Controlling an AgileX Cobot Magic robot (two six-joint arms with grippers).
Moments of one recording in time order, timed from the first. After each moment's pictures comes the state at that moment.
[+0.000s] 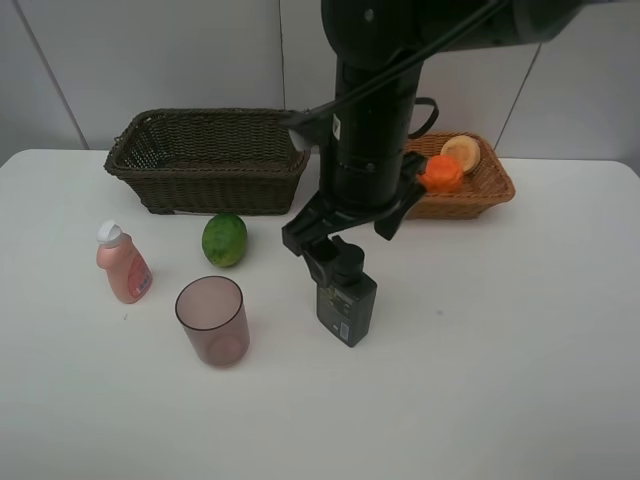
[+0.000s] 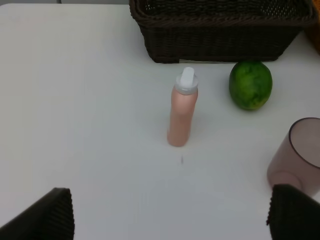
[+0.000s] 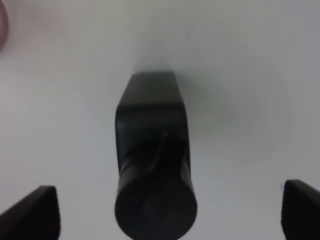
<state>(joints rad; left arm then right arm) -0.01 -0.01 -0.51 -0.02 1.05 -0.05 0.79 1.90 -1.49 -0.10 1.22 0.12</state>
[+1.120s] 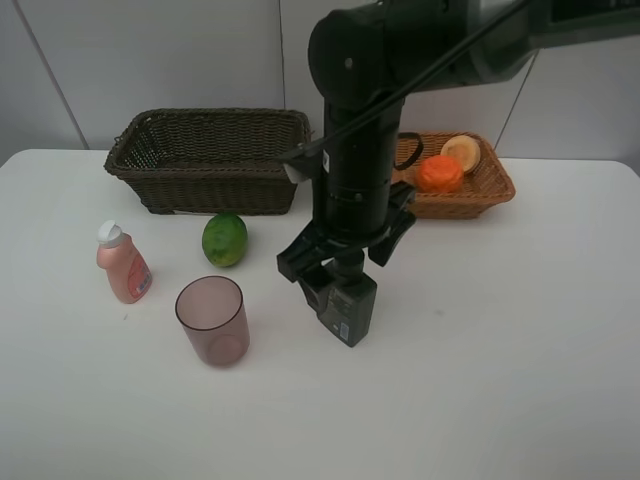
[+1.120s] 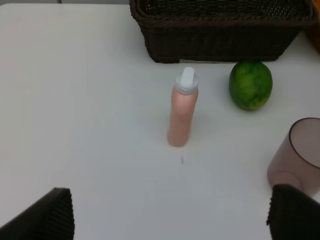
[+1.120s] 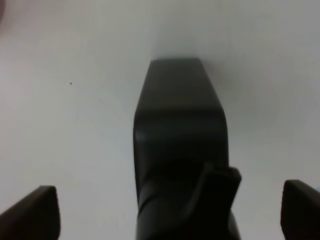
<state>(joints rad) -0.01 -0.01 -0.51 -0.02 1.05 -0.05 0.79 1.97 -1.47 -0.06 1.20 0.11</state>
